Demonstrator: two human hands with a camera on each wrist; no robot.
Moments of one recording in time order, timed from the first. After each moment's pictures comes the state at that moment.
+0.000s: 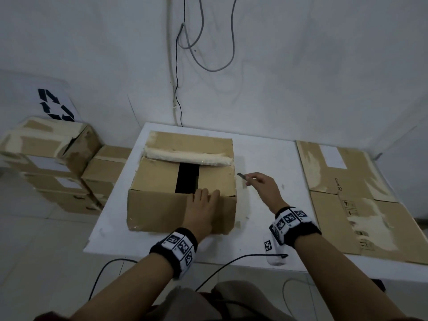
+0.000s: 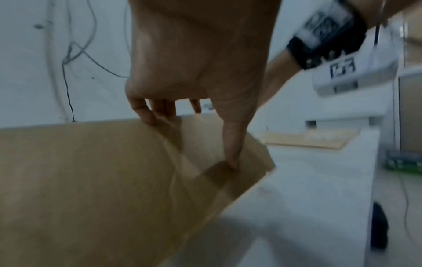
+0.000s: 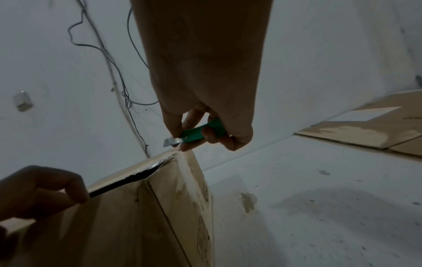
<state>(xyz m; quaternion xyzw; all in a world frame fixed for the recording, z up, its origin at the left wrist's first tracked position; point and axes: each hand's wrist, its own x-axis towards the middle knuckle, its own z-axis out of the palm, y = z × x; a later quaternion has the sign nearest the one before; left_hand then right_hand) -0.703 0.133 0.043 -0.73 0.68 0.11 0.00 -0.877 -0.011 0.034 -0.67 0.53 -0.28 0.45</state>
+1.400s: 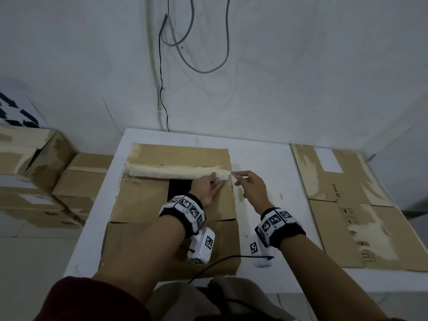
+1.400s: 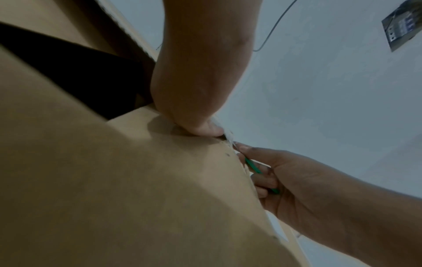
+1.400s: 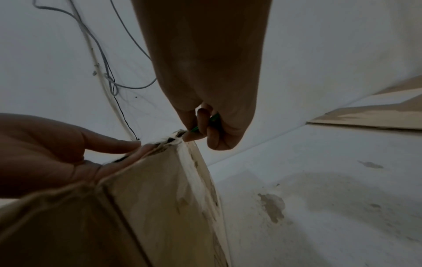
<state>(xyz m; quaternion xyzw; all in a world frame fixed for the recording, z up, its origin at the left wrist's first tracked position) -0.669 -0.033 0.022 -0.45 -0.03 0.66 -0.60 -0.824 -0.069 0.011 -0.61 0.58 -0.33 0.43</state>
